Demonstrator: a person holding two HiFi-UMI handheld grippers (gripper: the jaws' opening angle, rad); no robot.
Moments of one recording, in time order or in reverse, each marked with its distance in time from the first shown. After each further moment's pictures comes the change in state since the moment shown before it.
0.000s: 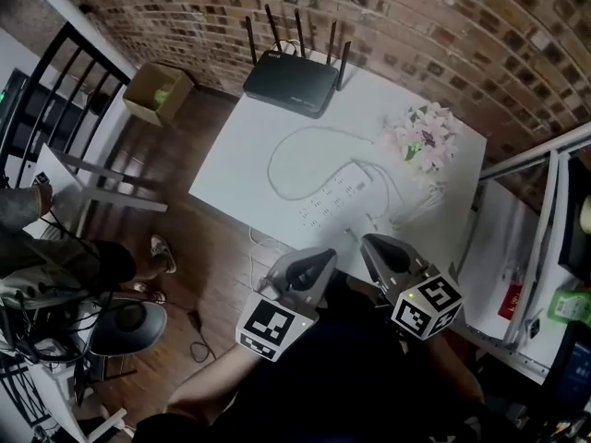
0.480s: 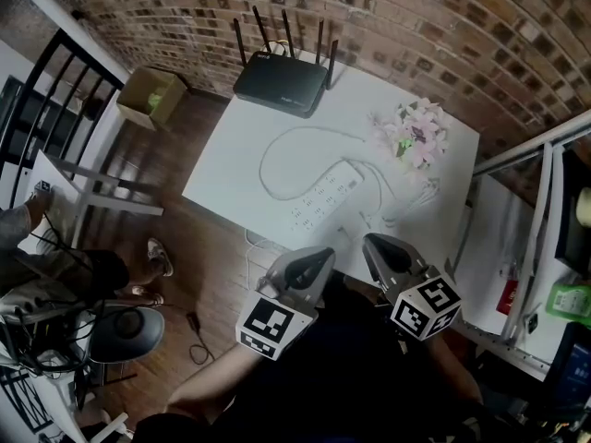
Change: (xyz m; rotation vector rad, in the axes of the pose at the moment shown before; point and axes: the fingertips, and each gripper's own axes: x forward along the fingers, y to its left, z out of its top) left arm 0.012 -0.005 -0.004 -0.018 0.001 -0.009; right arm -0.014 -0.015 -0.001 -0.008 -0.018 -0.054
